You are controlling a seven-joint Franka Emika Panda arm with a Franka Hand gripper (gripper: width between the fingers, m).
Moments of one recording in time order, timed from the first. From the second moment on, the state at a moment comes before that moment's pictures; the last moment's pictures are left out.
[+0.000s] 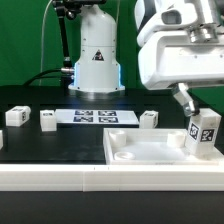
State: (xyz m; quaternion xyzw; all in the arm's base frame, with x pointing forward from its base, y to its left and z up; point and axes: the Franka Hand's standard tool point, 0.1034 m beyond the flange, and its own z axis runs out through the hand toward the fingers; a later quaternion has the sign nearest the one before) arm 0.626 0.145 0.104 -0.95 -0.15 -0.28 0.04
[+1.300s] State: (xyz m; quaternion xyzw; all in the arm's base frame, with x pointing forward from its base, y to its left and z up) arm 0.621 0.125 0.093 -0.99 -0.14 -0.07 0.05
